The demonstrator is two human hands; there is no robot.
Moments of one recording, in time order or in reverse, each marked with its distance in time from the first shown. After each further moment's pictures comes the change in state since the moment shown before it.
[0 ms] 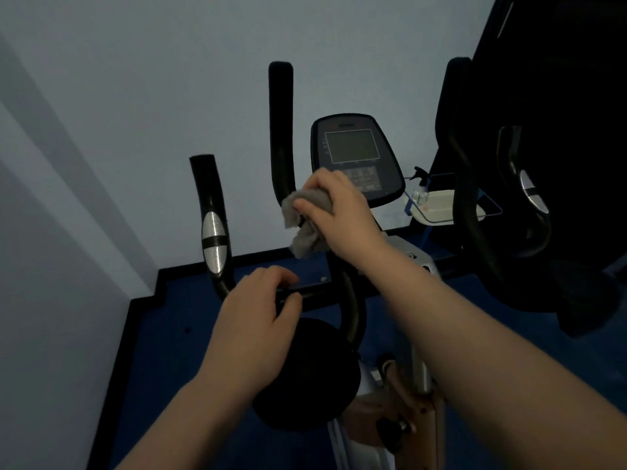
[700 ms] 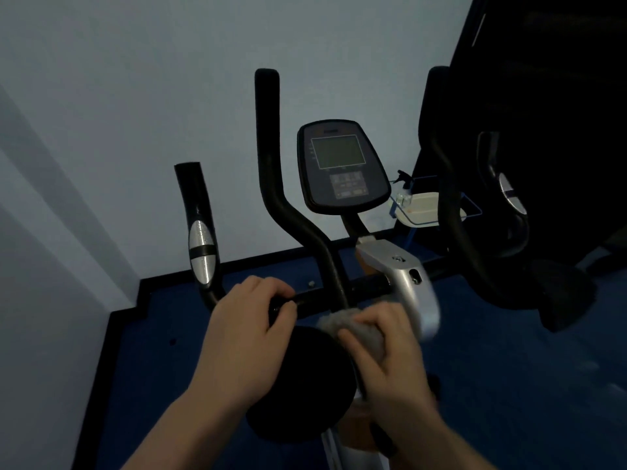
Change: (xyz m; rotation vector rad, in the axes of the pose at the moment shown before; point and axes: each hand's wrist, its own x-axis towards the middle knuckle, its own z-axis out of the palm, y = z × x) left_hand 0.003 -0.001 -0.003 0.005 -0.018 0.052; right_hand -0.165 0.005 -0.010 0.094 0.134 0.158
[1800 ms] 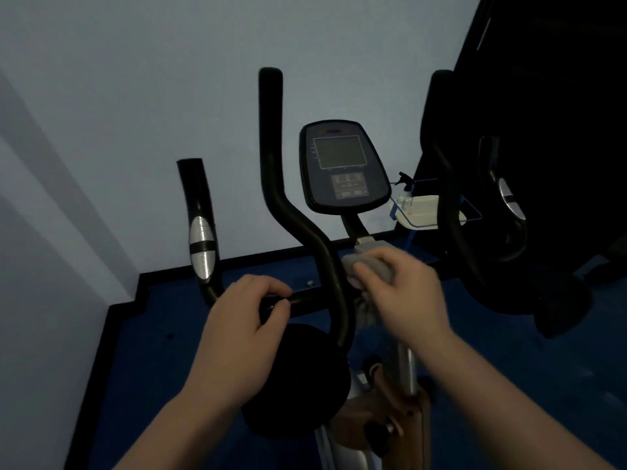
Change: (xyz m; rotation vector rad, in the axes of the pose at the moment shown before) left_hand -0.007 -0.001 0.001 -0.186 0.037 -0.075; right_hand 0.073 -0.004 -0.031 -0.319 0.022 0.080
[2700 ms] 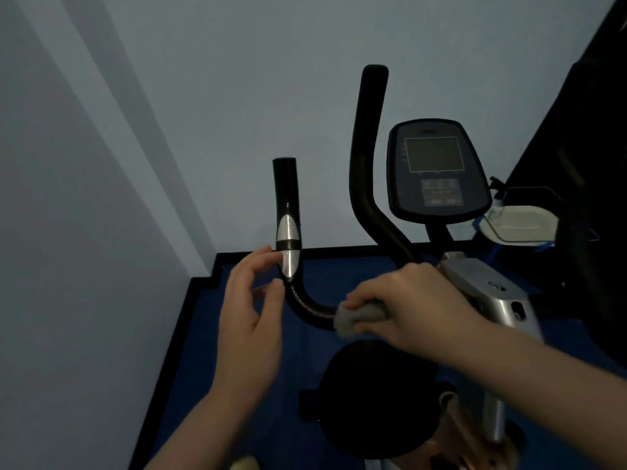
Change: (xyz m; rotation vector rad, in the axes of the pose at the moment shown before) left_hand -0.001 -0.035 -0.035 -0.330 0.403 -0.032; right_hand 0.028 -0.068 0.034 -0.333 -0.659 -0.542
